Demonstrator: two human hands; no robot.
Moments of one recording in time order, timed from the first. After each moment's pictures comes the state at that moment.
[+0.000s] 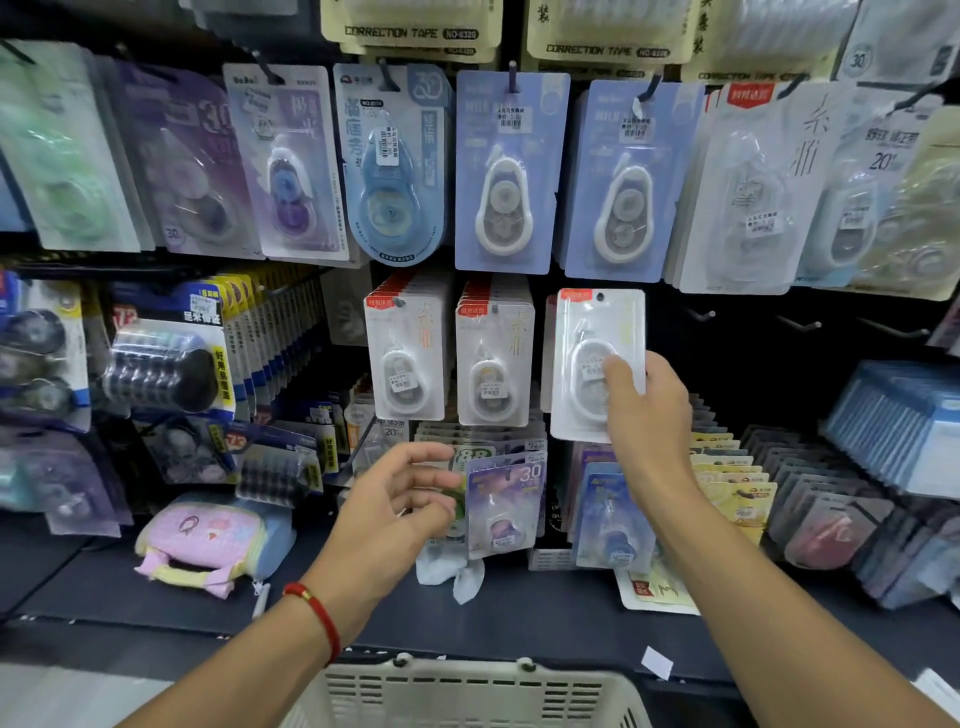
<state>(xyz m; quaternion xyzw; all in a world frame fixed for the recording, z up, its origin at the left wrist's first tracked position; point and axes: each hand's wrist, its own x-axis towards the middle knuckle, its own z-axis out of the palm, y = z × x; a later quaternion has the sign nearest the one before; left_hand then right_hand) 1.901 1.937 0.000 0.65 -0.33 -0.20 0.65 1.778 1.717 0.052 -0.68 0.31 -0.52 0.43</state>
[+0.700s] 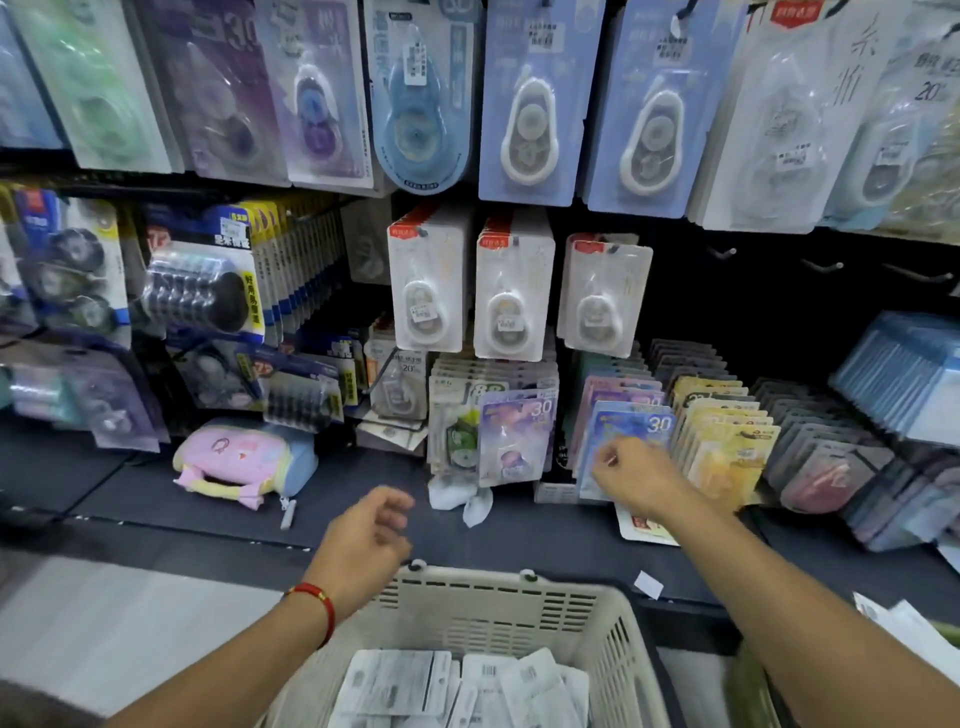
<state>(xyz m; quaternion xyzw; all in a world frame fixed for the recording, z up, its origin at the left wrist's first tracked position) 1.902 1.992 -0.103 0.82 -0.28 -0.20 0.46 1.735 1.718 -0.034 -0.89 0.41 -0.01 0.21</state>
